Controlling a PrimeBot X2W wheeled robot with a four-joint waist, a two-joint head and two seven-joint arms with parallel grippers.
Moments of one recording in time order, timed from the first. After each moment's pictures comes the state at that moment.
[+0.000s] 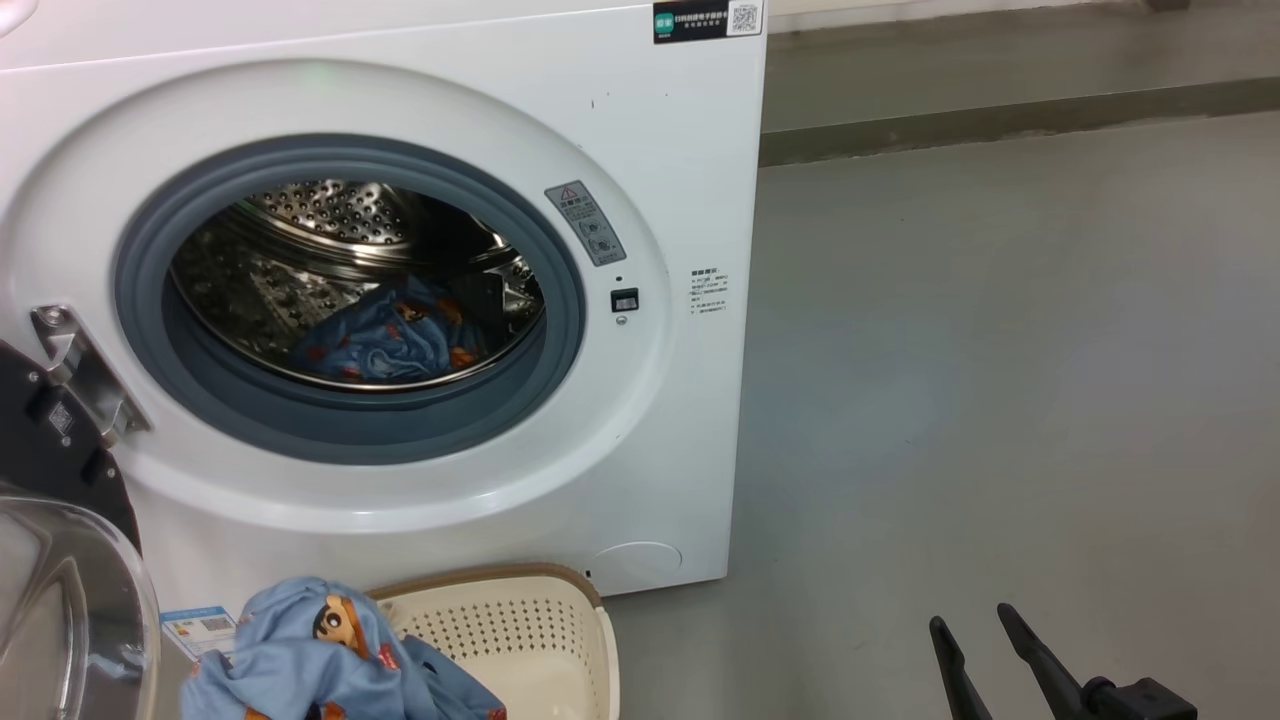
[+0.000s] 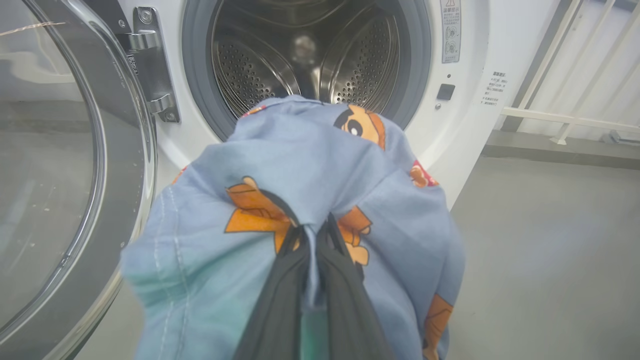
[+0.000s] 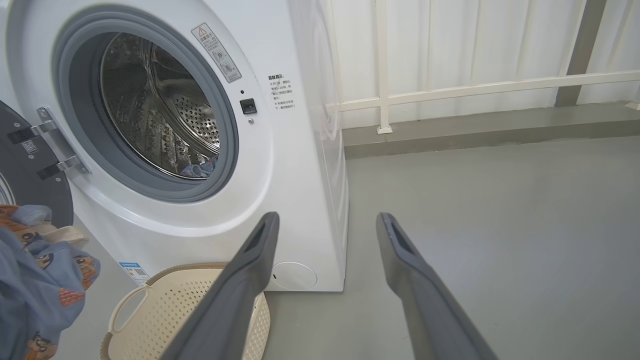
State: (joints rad) left arm 0.29 0.04 -0.02 0.01 -0.24 0.09 -0.25; right arm 0.14 -0.09 0.05 0.15 0.24 0.13 -0.26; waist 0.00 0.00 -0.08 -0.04
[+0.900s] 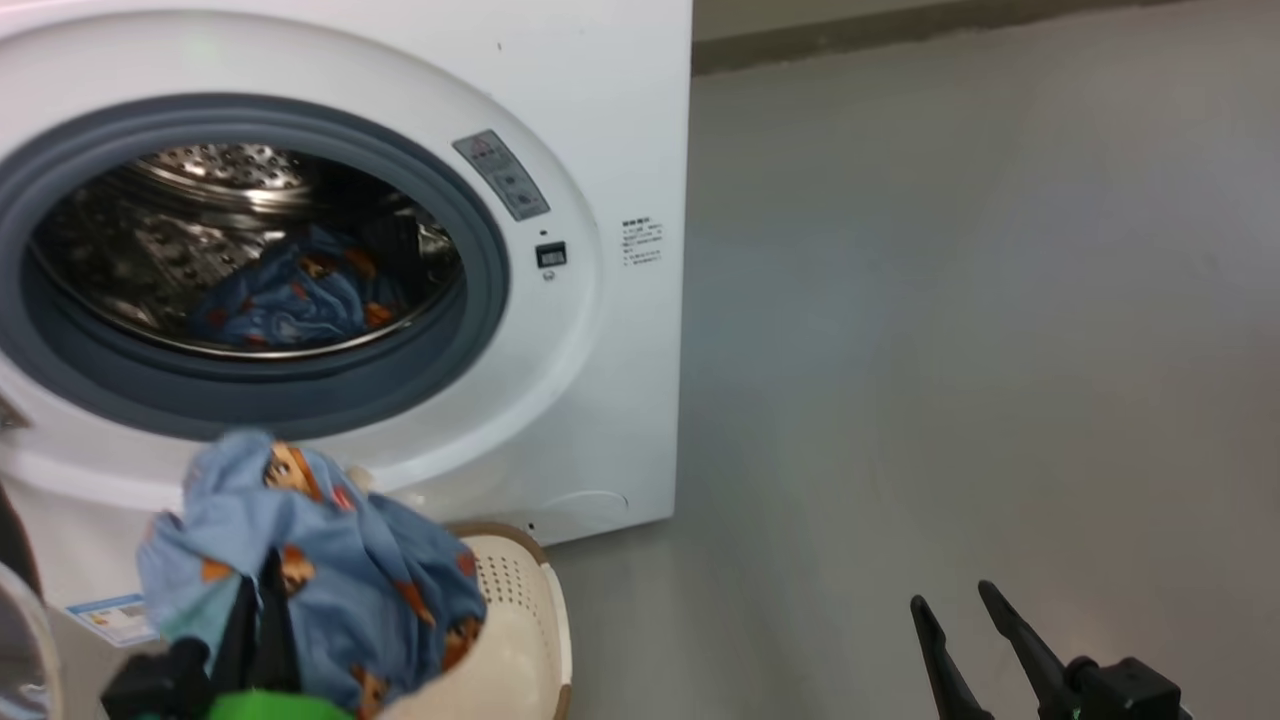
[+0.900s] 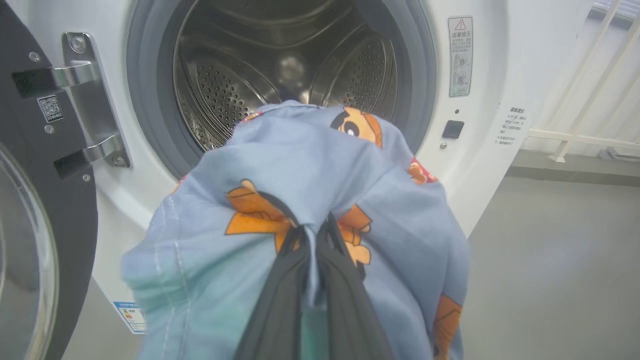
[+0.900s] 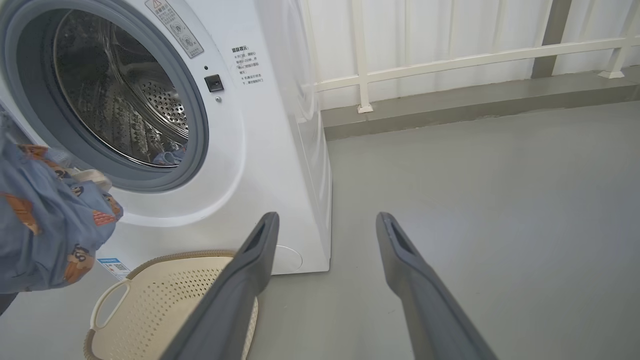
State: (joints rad) left arm 0.04 0.04 -0.01 0.12 -0.27 0.11 -0.25; right arm 0.12 -0.09 0.07 0.14 0.24 0.13 -0.26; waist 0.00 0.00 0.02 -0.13
